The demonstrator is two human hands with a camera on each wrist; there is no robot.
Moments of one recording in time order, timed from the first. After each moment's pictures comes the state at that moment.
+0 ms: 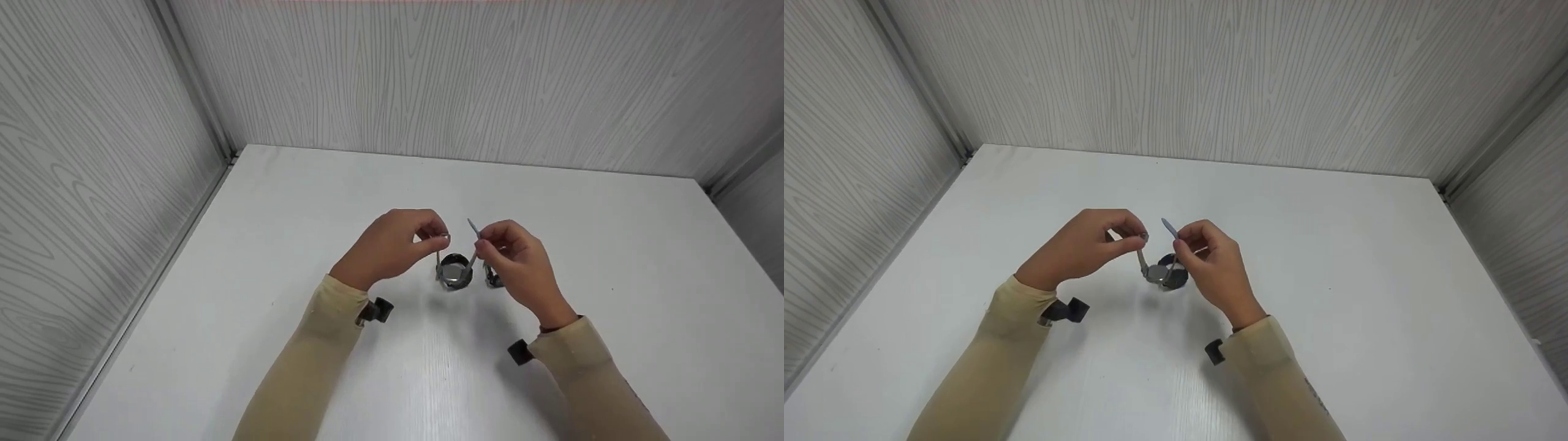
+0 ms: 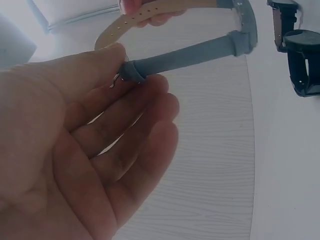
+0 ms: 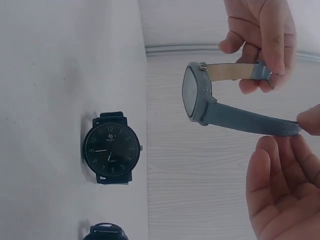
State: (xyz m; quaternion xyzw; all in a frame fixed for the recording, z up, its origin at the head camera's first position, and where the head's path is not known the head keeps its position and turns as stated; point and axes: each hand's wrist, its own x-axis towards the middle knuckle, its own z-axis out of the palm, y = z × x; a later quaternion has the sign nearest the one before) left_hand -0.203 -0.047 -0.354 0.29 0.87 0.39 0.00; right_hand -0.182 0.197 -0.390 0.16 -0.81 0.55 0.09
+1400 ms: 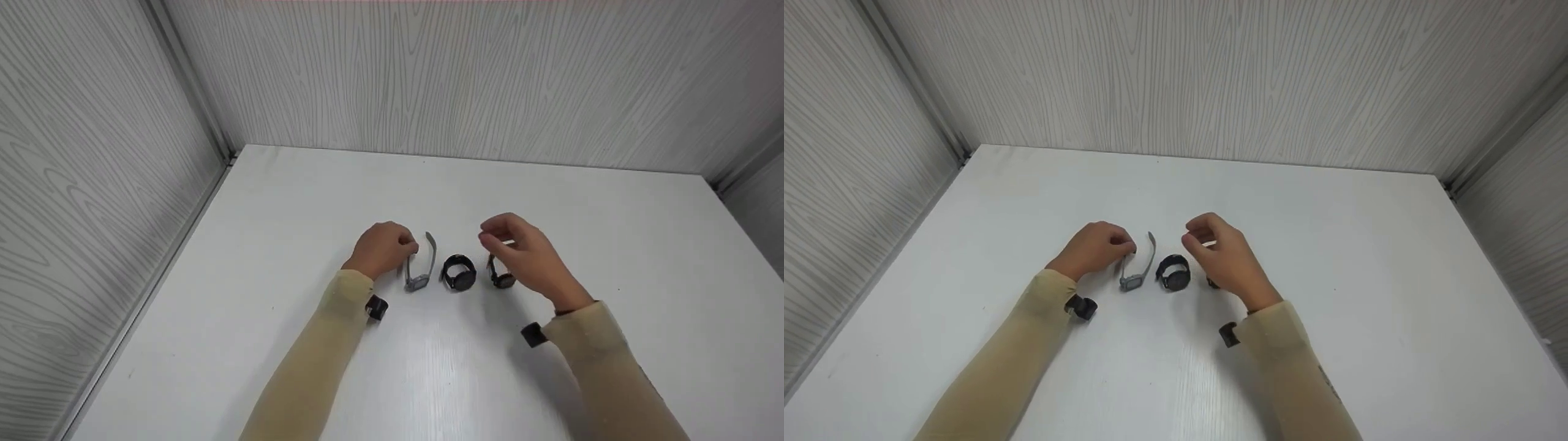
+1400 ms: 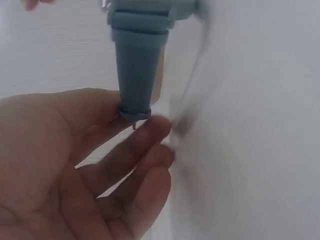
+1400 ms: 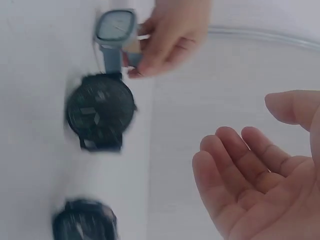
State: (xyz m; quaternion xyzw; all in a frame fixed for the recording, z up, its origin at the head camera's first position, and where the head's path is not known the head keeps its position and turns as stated) left_hand -0.262 -0.051 -0.431 0.12 0.94 0.30 0.06; right_hand -0.210 0.216 -0.384 0.16 -0.88 0.44 0.00
